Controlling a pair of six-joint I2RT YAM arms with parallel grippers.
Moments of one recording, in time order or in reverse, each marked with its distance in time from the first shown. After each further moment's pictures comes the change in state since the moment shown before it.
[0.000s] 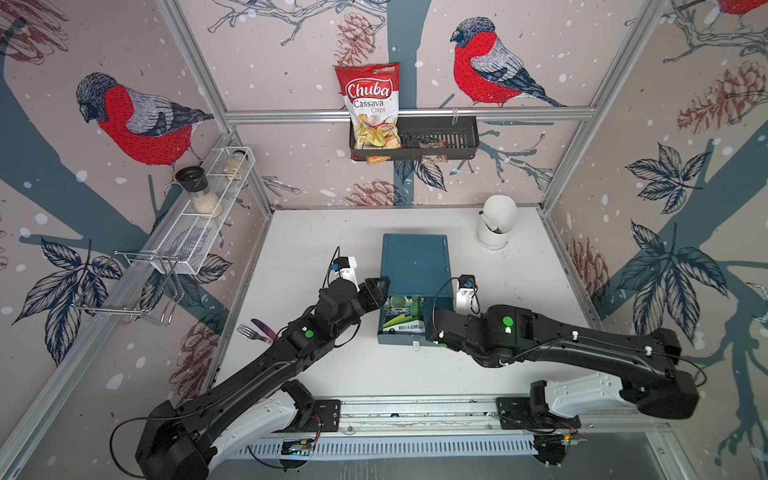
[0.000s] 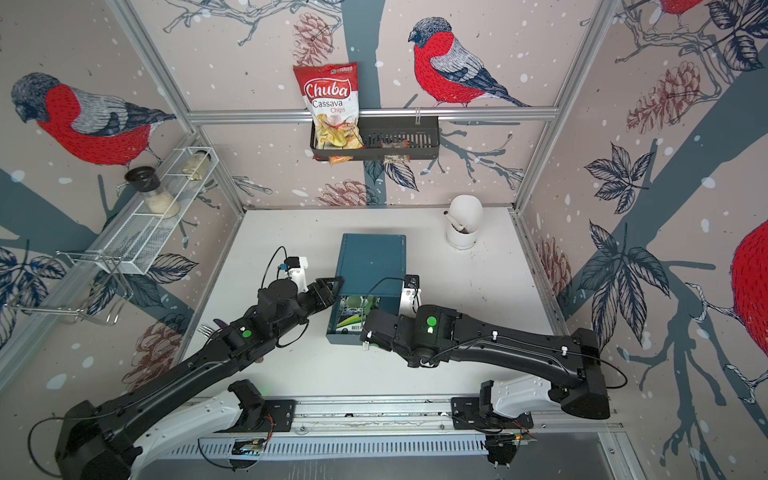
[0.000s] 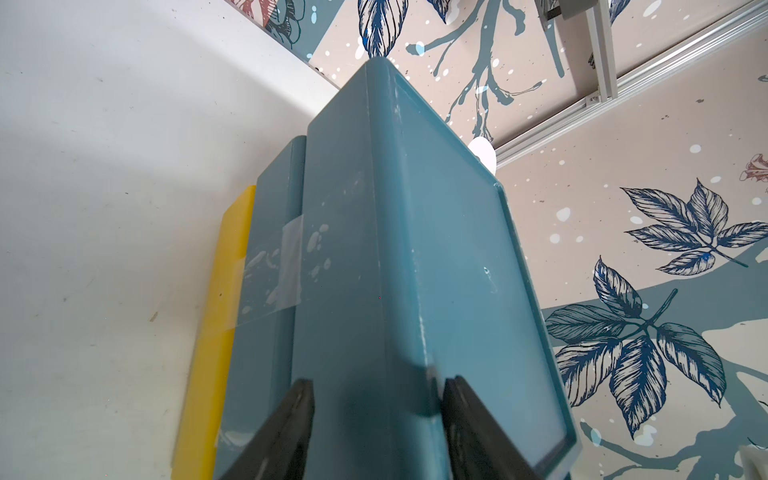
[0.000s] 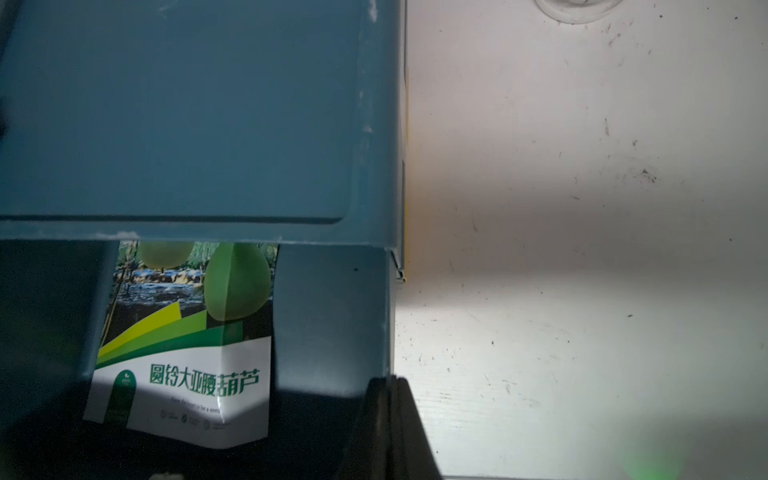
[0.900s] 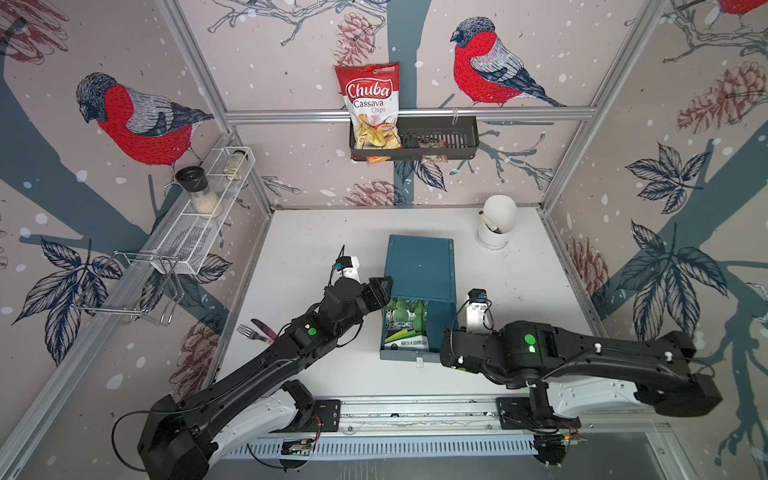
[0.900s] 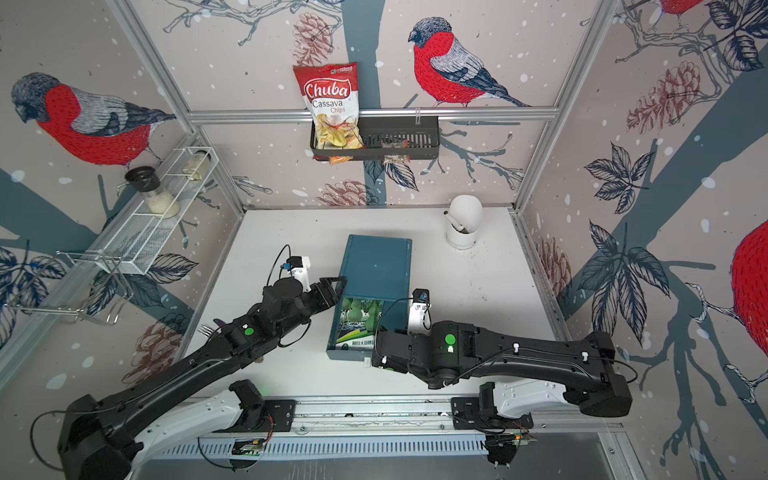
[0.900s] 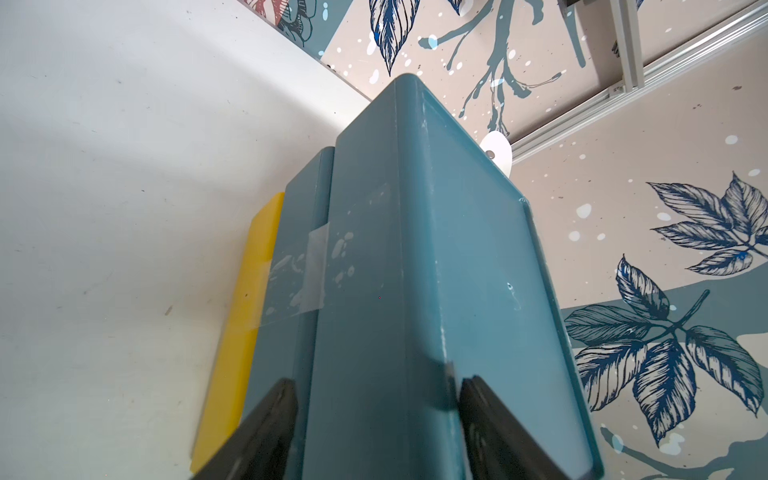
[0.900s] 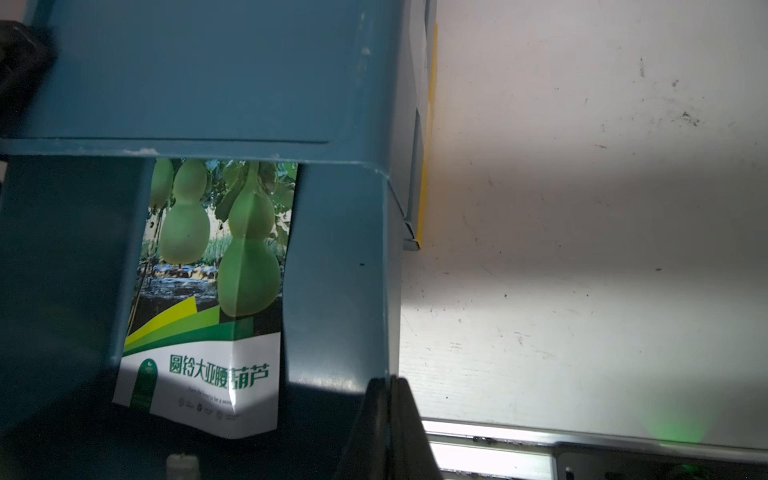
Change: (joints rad) left arm -0.033 0.022 0.055 -0.077 -0.048 0.024; right arm 0.095 -0.103 -0.067 -0.014 -0.035 0.111
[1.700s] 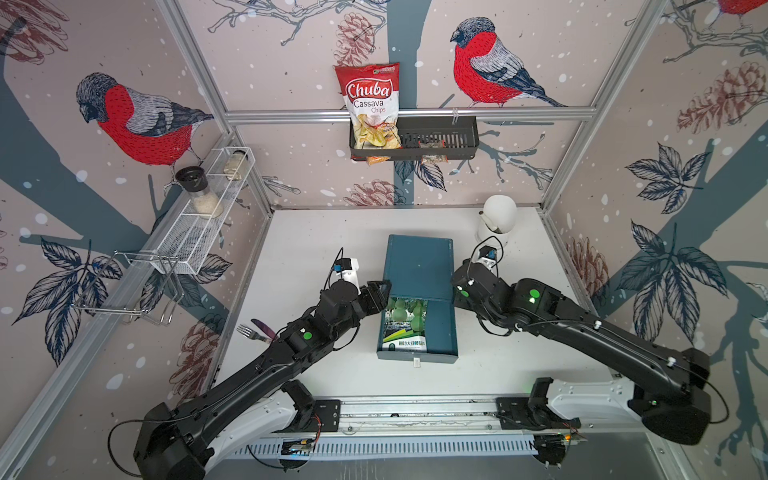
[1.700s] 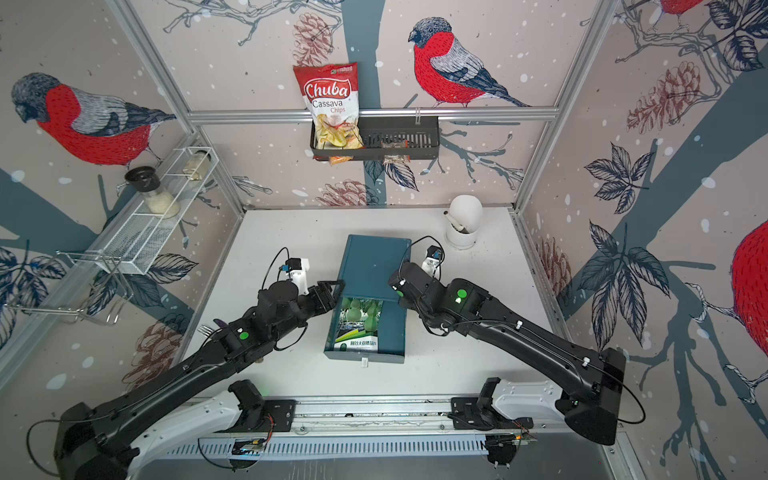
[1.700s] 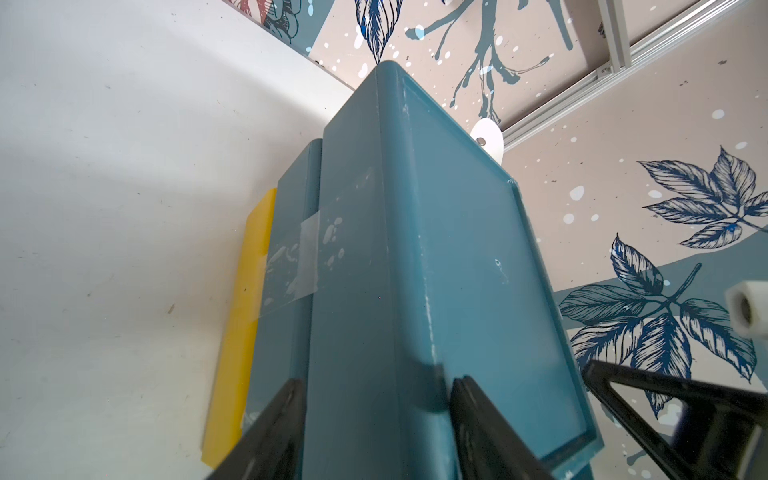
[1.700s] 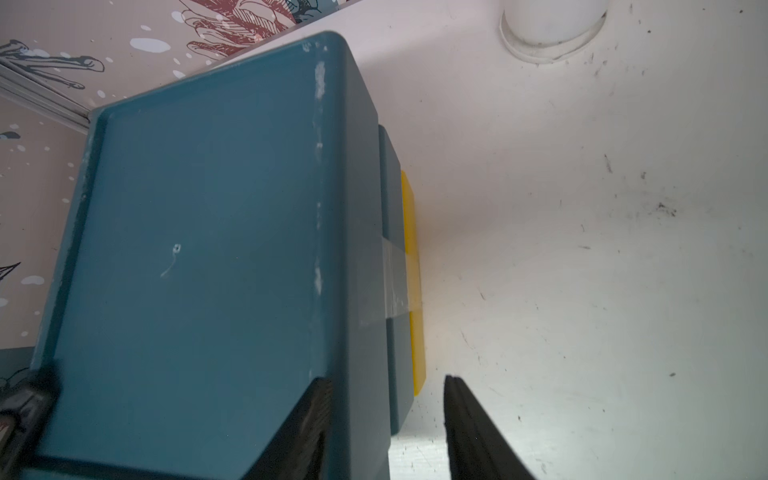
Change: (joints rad) left arm 0.000 -0.055 -0.044 0.013 0.027 0.021; right arm -0.494 0.021 0.030 0.306 -0.100 -0.385
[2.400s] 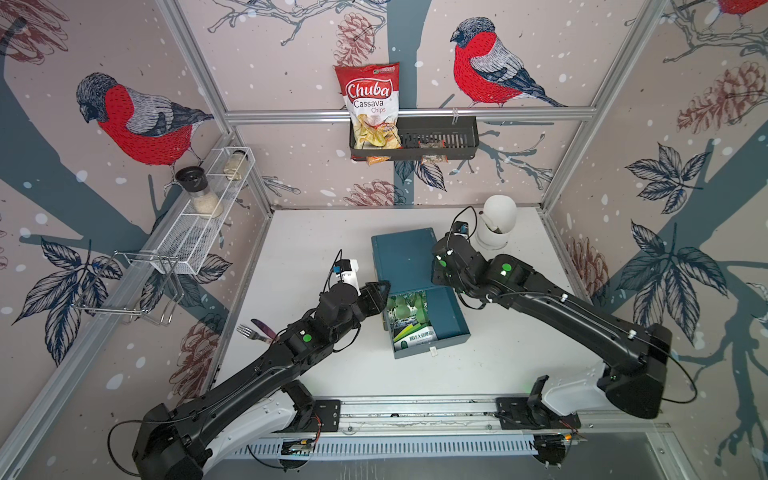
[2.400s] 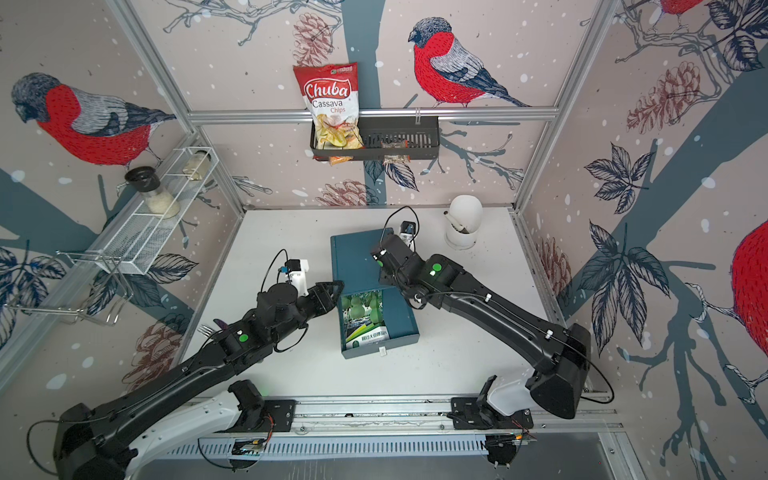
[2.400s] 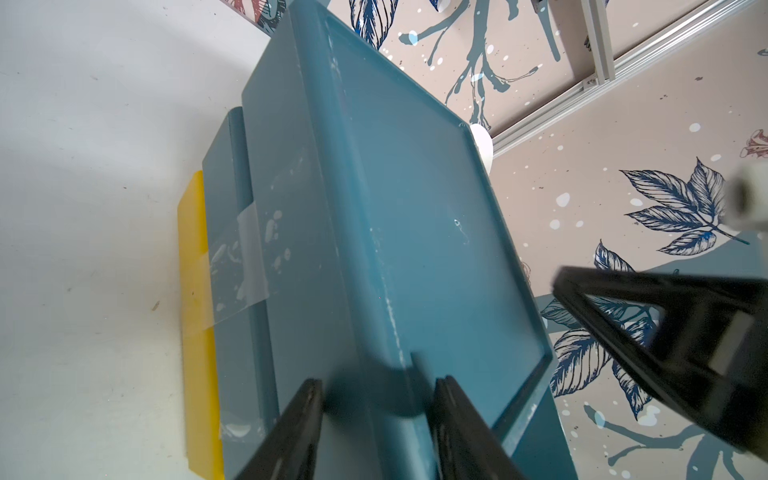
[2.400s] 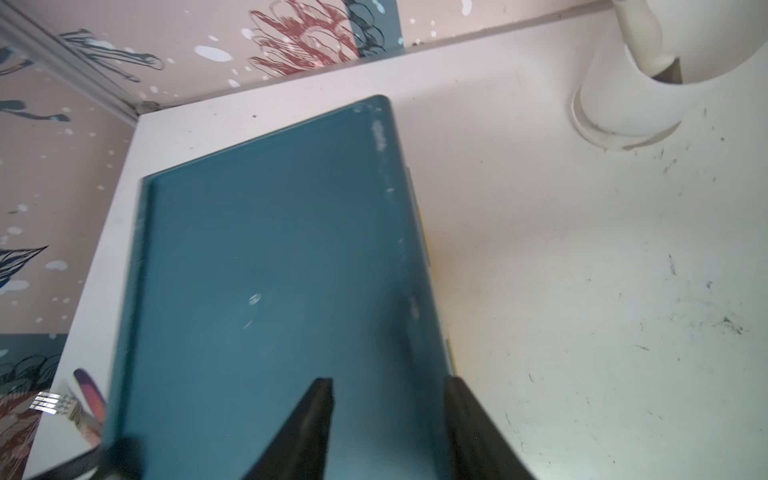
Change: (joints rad) left arm -0.016 0.001 0.003 0.006 -0.025 -0.027; right arm 0.042 0.185 0.234 0.039 0.026 -0.189
